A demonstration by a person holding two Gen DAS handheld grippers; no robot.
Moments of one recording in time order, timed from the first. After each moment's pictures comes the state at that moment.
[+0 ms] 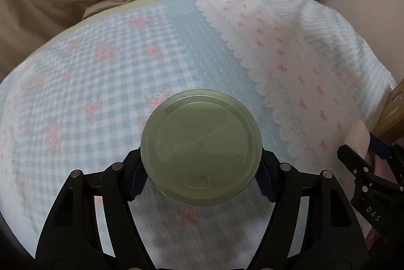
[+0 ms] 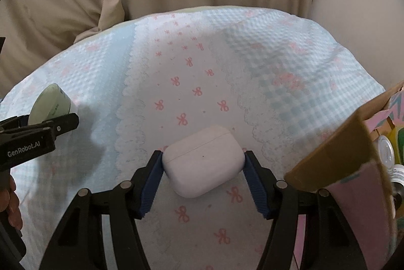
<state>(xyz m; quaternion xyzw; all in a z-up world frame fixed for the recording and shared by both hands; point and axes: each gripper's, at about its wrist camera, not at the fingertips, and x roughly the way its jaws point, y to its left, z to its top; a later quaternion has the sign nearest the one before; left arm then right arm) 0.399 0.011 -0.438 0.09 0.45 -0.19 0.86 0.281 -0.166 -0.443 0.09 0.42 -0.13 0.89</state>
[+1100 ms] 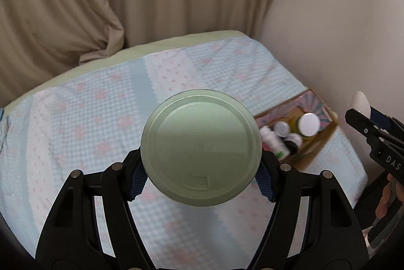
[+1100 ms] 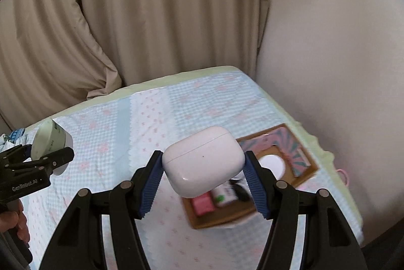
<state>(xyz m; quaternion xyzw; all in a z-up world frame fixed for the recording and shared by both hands) 0.188 -0.056 -0.187 0.07 0.42 -0.26 0.87 0.080 -0.257 -0.184 0.10 0.35 -0.16 0.92</state>
